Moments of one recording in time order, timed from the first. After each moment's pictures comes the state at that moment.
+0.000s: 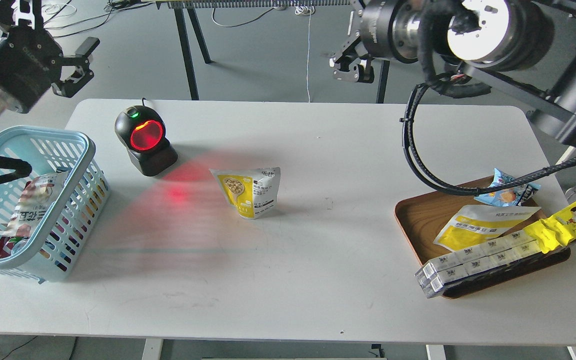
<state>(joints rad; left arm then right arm) -0.46 0.74 -1.31 -1.36 0.48 -0.31 0.09 1.42 -0.55 0.33 1.36 0.51 -0.46 -0.24</state>
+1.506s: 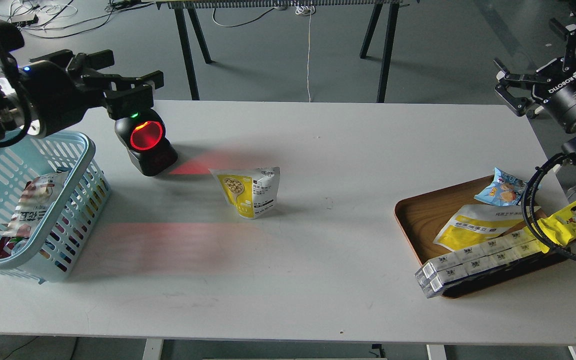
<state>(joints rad) -0.59 0.88 -1.02 -1.76 1.88 -0.49 0.07 0.67 -0.68 0.85 0.90 0.51 0.49 -0.08</state>
